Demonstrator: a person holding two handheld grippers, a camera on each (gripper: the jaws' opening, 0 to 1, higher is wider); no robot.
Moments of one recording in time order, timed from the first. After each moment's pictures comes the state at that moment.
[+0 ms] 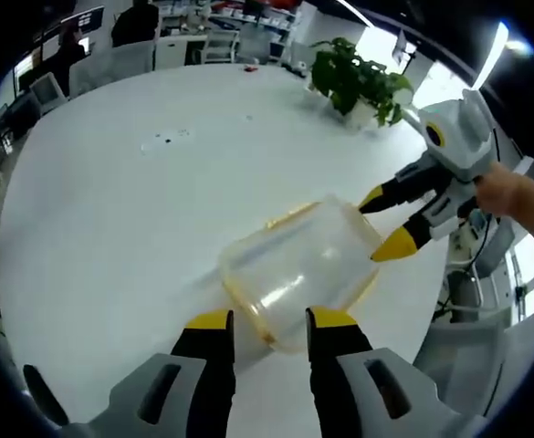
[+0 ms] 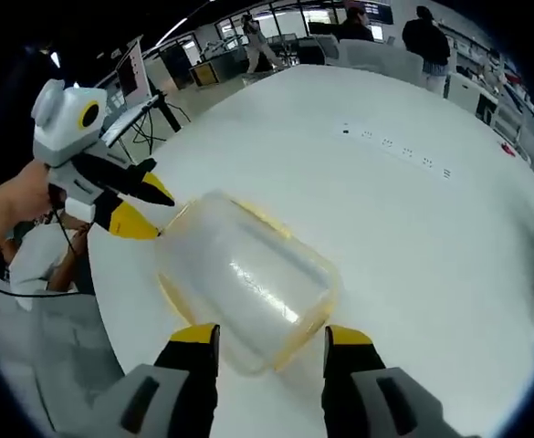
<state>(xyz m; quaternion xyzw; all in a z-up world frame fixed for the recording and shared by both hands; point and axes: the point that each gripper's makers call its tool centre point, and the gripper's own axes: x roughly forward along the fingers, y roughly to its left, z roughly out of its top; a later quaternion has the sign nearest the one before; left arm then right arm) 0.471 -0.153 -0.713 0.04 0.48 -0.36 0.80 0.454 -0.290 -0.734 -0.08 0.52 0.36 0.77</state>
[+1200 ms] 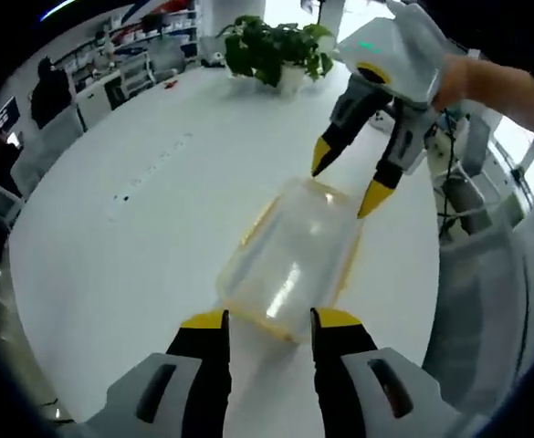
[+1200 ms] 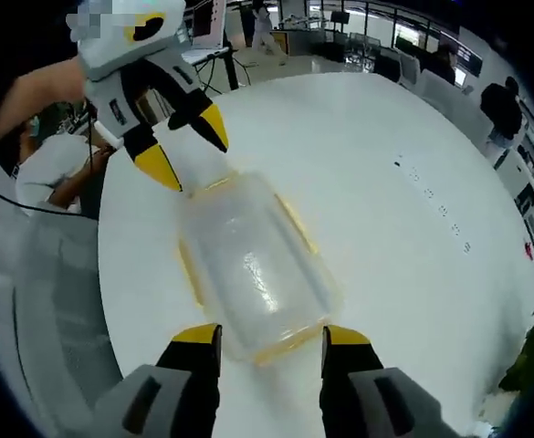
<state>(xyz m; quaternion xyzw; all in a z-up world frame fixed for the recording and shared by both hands) 0.476 -0.161 -0.694 0.24 0.42 -0.48 0.73 0.458 -0.288 -0.719 -0.25 0.48 0.45 0.71</state>
